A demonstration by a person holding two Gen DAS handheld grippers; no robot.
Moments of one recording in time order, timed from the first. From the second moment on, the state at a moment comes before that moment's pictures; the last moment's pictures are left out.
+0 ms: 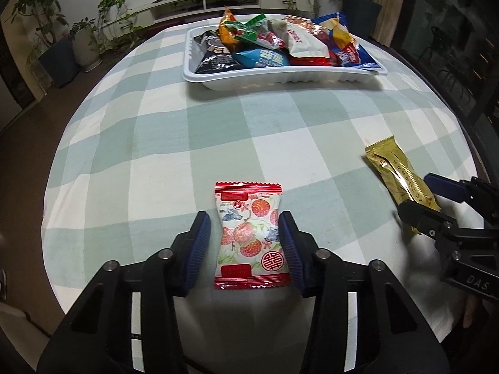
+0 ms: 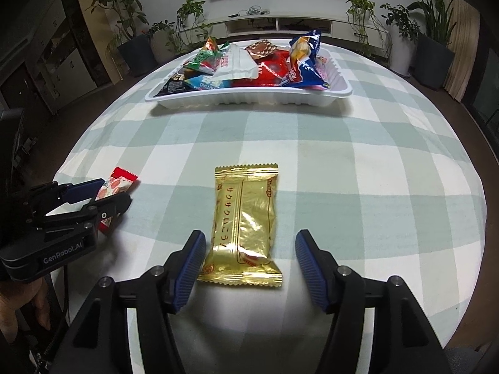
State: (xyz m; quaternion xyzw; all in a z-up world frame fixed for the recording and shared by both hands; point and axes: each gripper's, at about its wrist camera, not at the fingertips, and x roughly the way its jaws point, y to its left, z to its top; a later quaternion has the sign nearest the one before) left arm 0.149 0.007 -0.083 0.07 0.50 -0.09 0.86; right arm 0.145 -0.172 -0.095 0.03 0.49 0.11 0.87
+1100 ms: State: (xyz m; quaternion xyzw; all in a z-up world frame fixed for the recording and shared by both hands) left arm 0.186 0.016 0.003 -0.01 0.42 -0.18 0.89; right arm 0.170 -0.198 -0.033 0.05 0.44 0.11 0.89
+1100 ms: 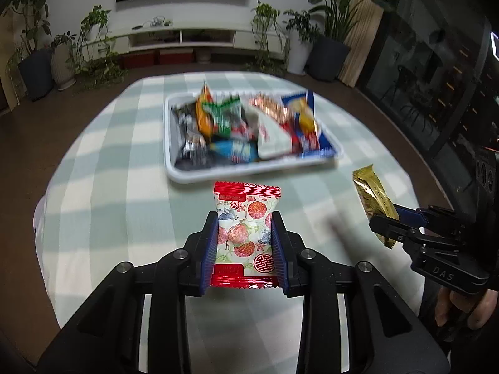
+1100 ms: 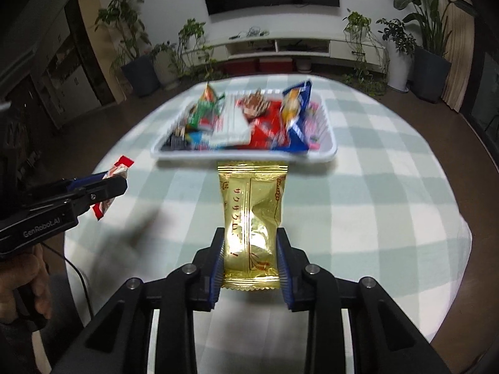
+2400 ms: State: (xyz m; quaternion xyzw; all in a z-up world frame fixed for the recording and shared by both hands) left arm 0.411 -0.024 -0.051 -0.03 0.43 -0.15 0.89; right arm 0.391 -0.175 -0.065 0.02 0.47 0.09 0.88
